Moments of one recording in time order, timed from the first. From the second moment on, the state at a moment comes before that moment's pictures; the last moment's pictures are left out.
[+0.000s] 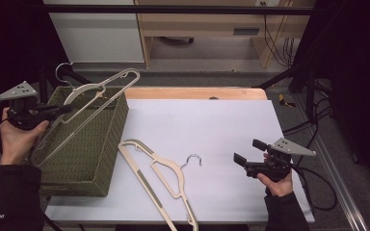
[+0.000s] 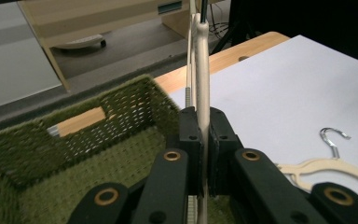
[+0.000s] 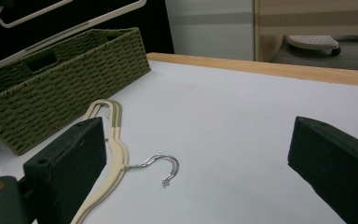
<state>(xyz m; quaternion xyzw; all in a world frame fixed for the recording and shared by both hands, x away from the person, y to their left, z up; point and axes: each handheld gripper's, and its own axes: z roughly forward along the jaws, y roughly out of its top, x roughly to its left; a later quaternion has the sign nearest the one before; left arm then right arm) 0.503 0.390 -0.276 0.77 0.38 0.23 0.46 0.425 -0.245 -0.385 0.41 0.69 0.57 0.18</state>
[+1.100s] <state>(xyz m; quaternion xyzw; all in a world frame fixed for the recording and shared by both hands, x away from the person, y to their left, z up) 0.509 0.436 -0.354 0.77 0.46 0.20 0.39 0.428 -0.243 -0.391 0.41 0.70 0.56 0.18</state>
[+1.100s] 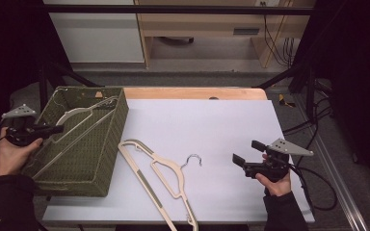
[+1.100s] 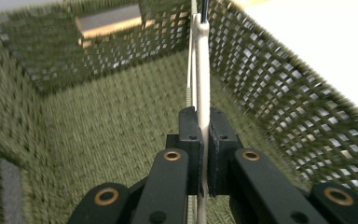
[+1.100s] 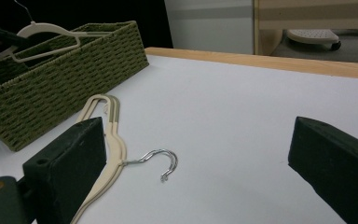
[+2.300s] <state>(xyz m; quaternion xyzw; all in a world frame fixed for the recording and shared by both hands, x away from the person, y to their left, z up) 0.515 0.443 -0.385 0.71 0.61 0.23 0.27 0.428 -0.235 -0.394 0.41 0.70 0.56 0.17</state>
